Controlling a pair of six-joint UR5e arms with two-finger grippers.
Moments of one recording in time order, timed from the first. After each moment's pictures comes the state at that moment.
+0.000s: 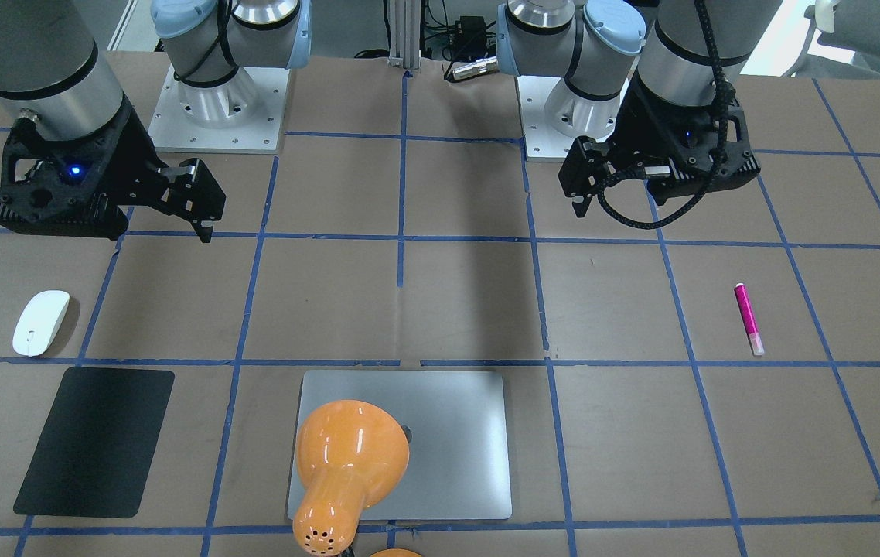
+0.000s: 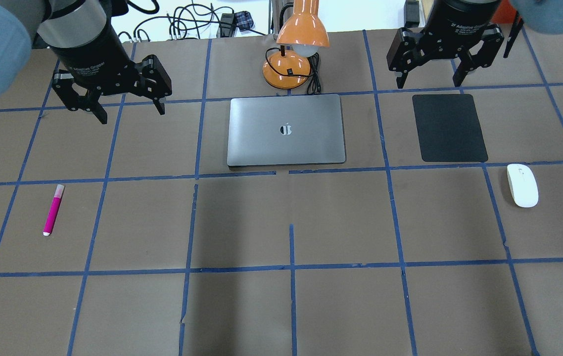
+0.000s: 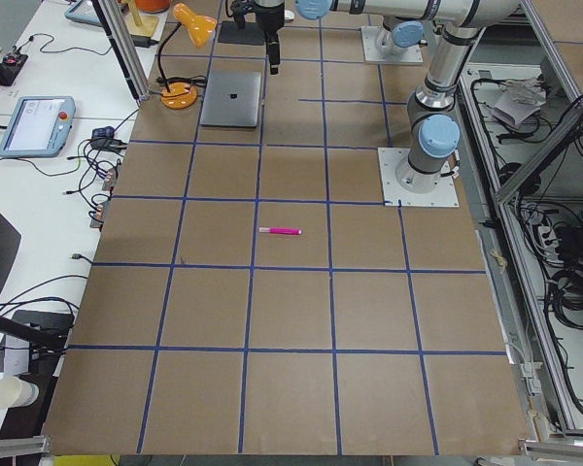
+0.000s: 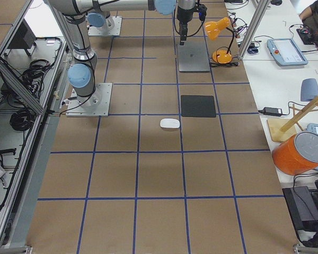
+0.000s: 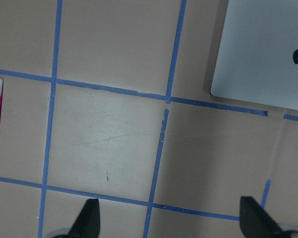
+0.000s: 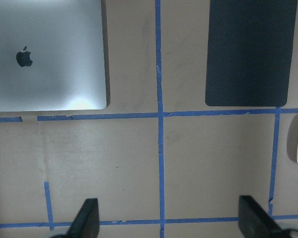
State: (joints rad) left arm -1.60 -1.61 -1.49 -1.62 1.61 -0.19; right arm 1.58 -1.44 1.40 -1.52 -1.57 0.02
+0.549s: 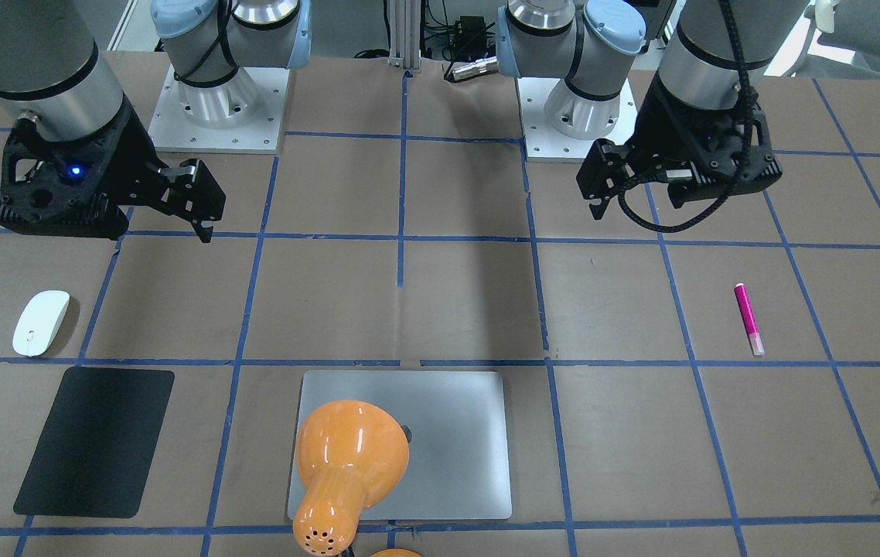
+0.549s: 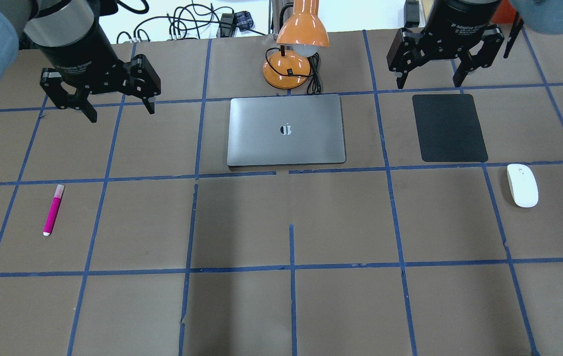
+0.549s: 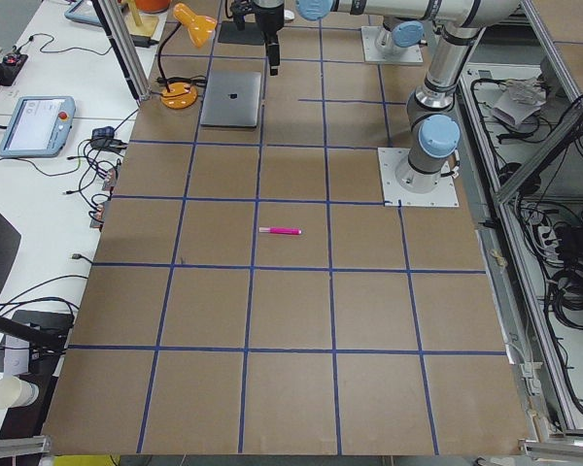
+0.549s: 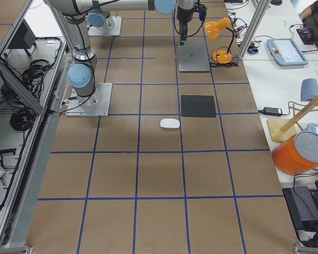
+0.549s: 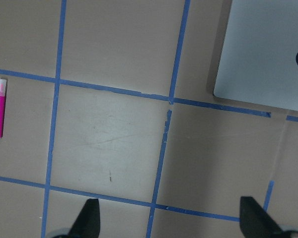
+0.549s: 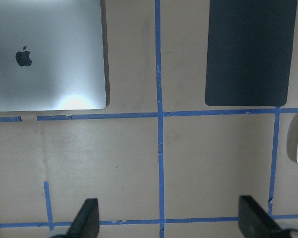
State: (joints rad) left arm -1.53 -1.61 -1.50 -1.62 1.62 -0.11; right arm 1.58 -1.43 1.40 -1.52 -1.57 0.02
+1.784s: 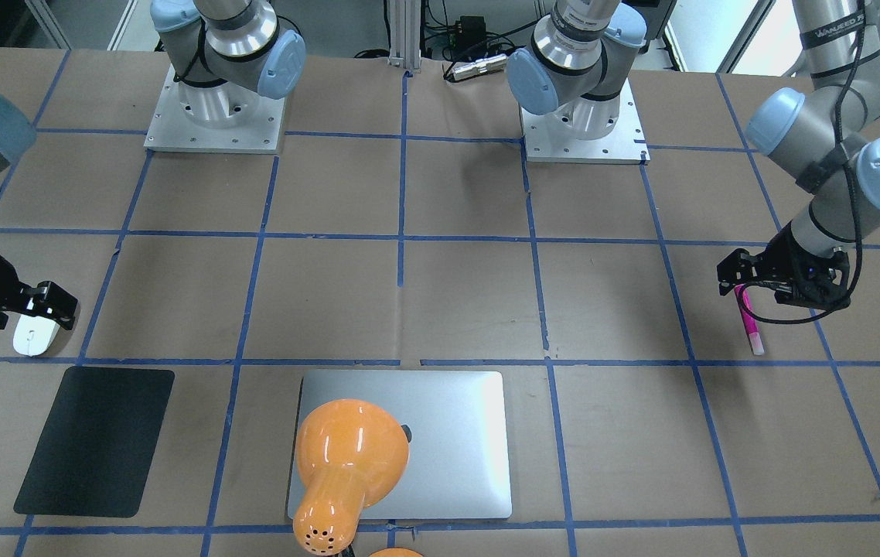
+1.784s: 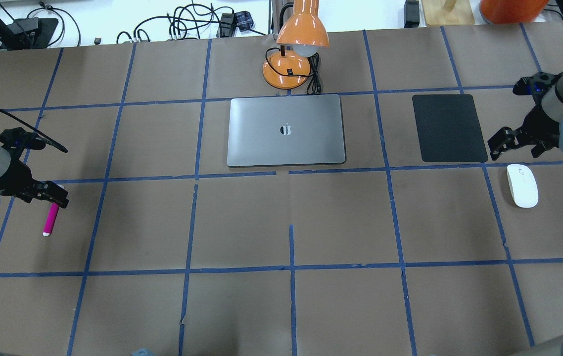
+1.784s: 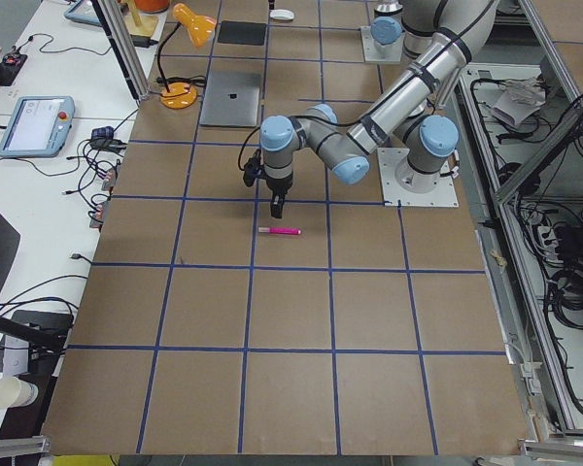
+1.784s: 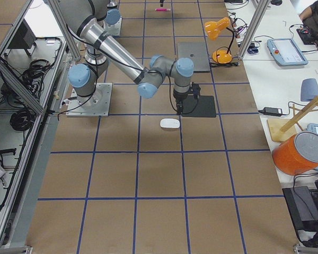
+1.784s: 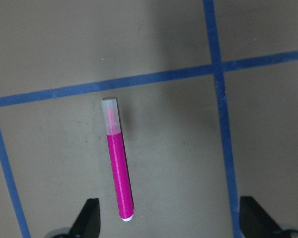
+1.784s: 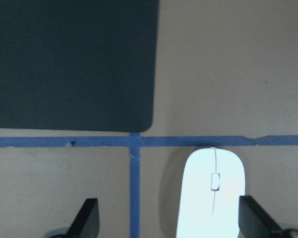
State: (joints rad) left arm -0.94 -1.79 -2.08 -0.84 1.62 0.82; right arm 1.06 -1.27 1.92 -2.22 -1.59 -0.51
